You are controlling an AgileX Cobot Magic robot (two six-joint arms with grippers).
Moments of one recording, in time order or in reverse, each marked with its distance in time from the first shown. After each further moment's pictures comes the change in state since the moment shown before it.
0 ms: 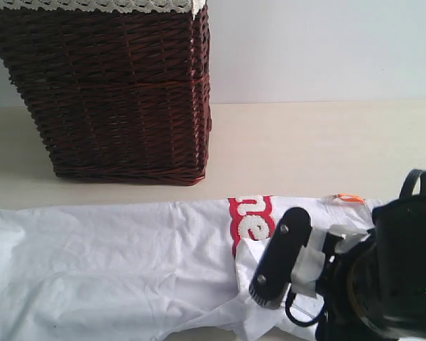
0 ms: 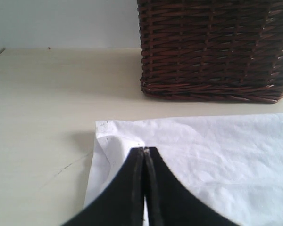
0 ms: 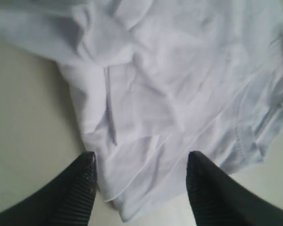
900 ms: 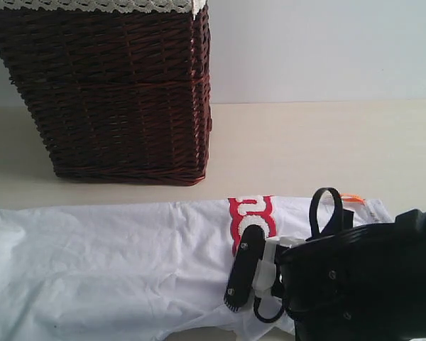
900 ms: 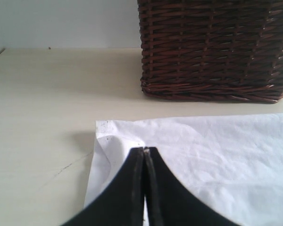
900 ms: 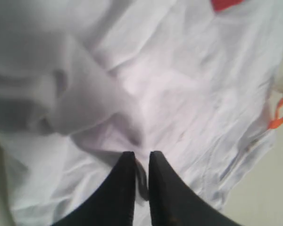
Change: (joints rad) left arm 0.000 0.000 0.000 0.000 0.000 0.000; right arm 0.000 0.298 -0.045 -0.341 -0.059 0.187
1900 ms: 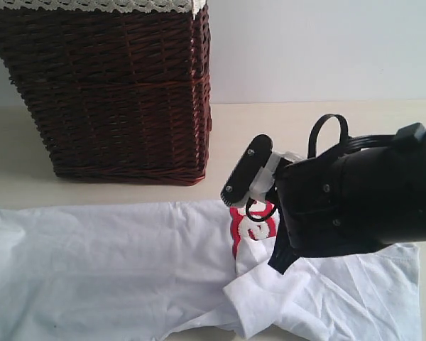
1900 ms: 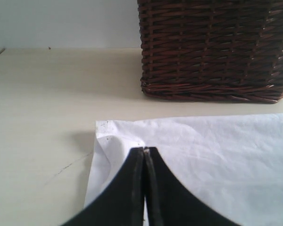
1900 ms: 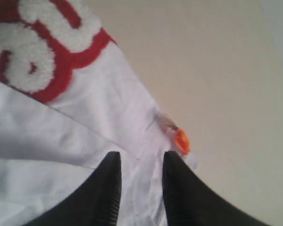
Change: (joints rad) left arm 0.000 0.000 0.000 0.000 0.000 0.000; right arm -0.159 0.002 -0.152 -0.185 0.016 0.194
